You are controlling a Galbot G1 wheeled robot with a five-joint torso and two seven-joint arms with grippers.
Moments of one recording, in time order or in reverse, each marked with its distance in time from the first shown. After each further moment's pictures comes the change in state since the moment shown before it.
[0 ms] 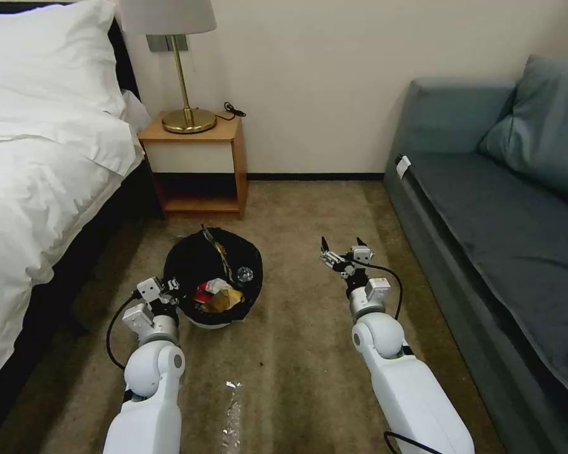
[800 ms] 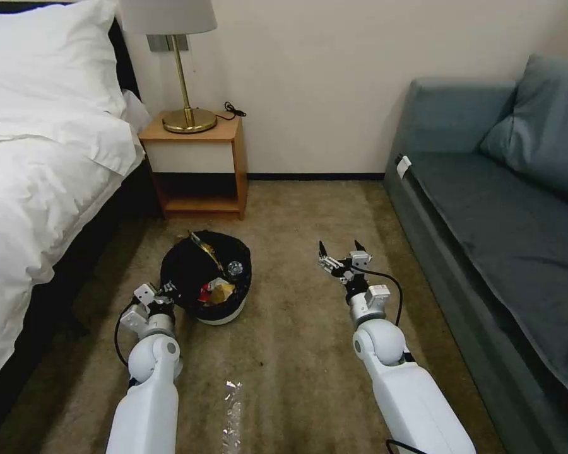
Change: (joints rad) left arm -0.155 0.014 -0.058 0.349 -0.115 -0.143 0.075; right arm -0.036 -0.002 0.011 0.013 -0.019 0.036 -0.044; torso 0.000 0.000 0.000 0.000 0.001
